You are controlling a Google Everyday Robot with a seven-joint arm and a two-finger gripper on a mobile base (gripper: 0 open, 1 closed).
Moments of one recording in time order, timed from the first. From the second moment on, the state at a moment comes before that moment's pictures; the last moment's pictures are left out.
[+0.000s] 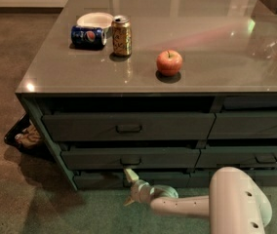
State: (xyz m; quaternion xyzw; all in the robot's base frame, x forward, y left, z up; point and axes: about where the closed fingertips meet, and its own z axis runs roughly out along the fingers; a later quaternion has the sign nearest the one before) arm 0.594 0.060 0.206 -0.69 0.51 0.00 0.51
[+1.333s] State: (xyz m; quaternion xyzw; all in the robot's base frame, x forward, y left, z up) arm 0.589 0.087 0.166 -0.71 0.60 0.09 0.37
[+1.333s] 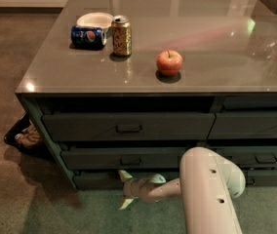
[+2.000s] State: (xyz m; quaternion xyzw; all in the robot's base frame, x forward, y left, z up) arm 0.548 0.062 0.154 -0.70 0.63 0.12 0.30
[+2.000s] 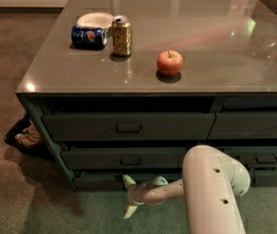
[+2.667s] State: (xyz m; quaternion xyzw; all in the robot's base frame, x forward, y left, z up) arm 0.542 0.059 0.152 -0.70 0.64 0.12 0.30
